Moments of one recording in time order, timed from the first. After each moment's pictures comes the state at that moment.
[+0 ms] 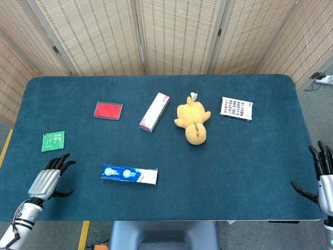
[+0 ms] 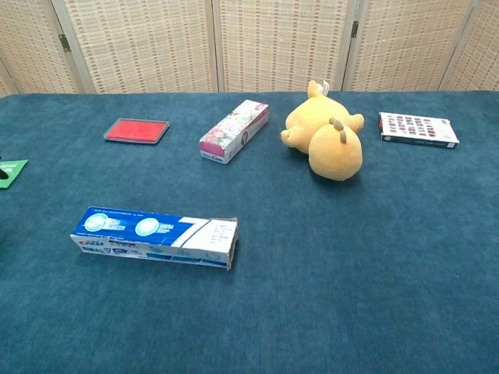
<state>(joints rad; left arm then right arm) -0.31 -1.18 -0.04 -1.65 1.34 1.08 0.02 -0.02 -1.14 0.11 -1.57 -1.56 1.70 -0.02</state>
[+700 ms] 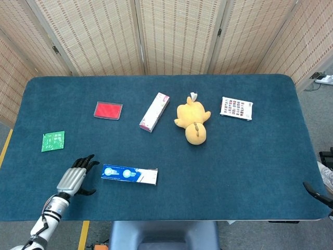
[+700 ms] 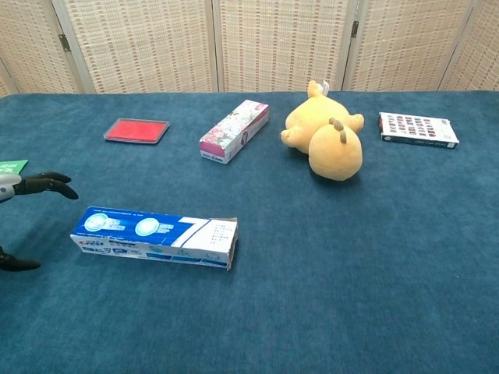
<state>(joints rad) -0.40 -1.34 -0.06 -1.68 1.17 1.01 0.24 -0.07 -1.13 0.13 -1.54 -1.56 1.79 0.12</state>
